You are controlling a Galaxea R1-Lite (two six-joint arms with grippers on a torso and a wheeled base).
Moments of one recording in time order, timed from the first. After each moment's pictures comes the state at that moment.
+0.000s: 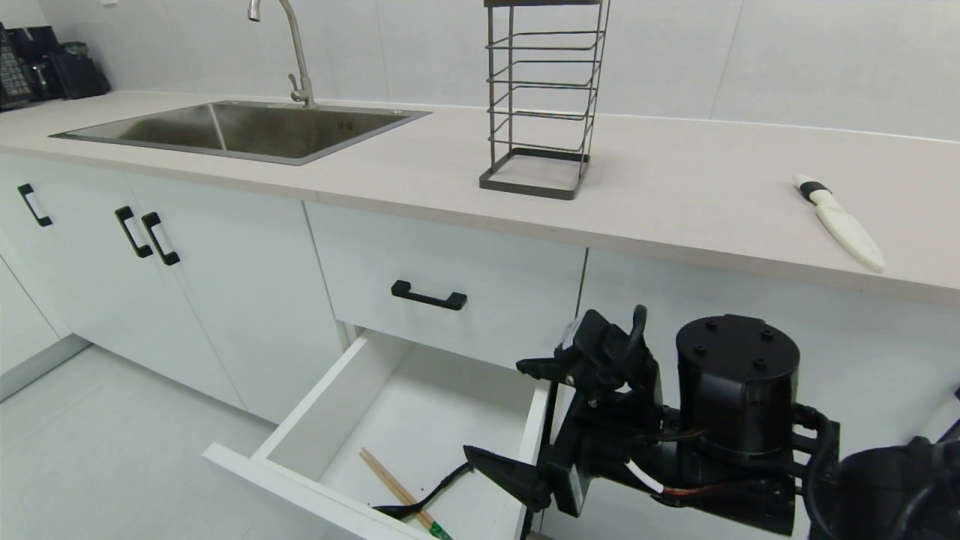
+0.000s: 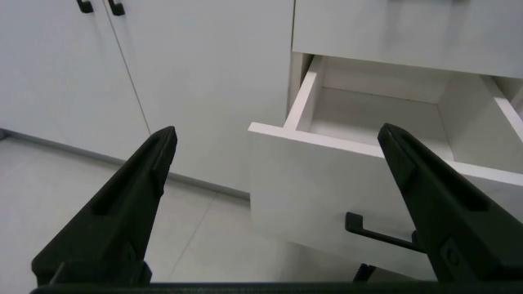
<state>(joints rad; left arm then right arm) 0.00 0.00 0.00 0.00 -0.04 0.02 0.88 1.82 -0.57 -0.94 0.17 -0.05</state>
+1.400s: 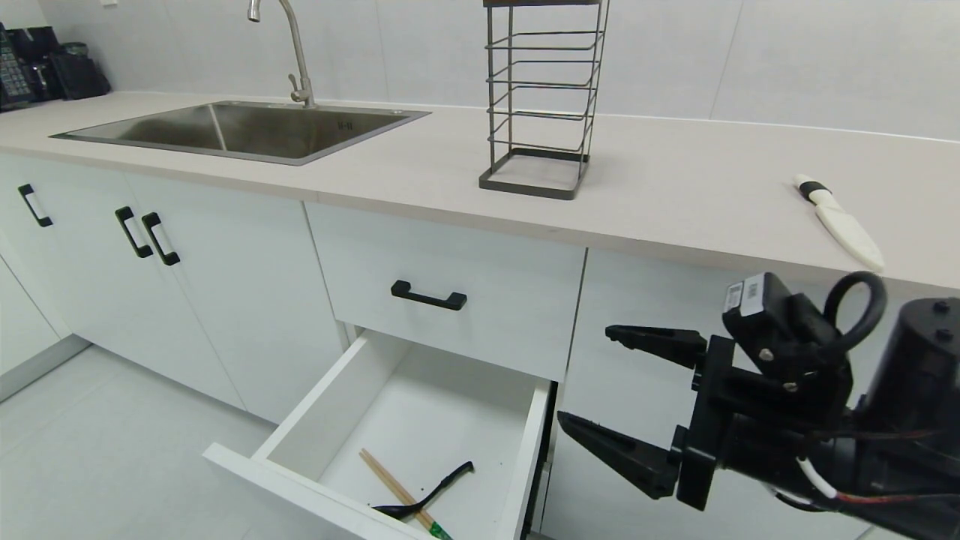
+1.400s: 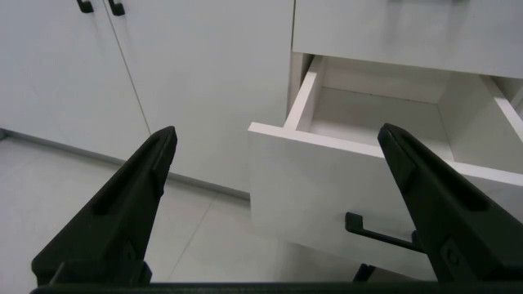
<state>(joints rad) 0.00 0.00 0.00 0.00 -0.04 0.02 0.77 1.52 -0.41 -0.93 0.19 -0.05</state>
